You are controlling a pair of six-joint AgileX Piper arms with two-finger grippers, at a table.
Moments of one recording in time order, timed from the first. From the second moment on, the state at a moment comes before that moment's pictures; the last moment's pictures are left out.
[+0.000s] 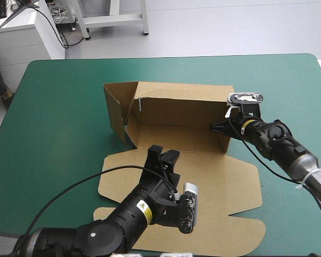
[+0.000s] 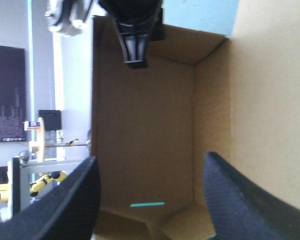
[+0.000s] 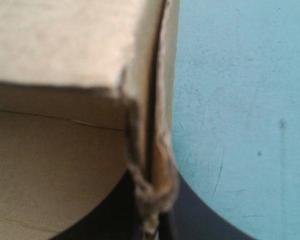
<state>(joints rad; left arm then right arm) -1.60 1.28 -1.14 1.11 1.04 -0.06 0.34 1.37 -0.99 -0.19 0.42 0.43</state>
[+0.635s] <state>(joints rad) -0.94 1.22 -1.64 0.69 1.10 0.12 0.23 1.58 -1.47 0.02 0.98 0.12</state>
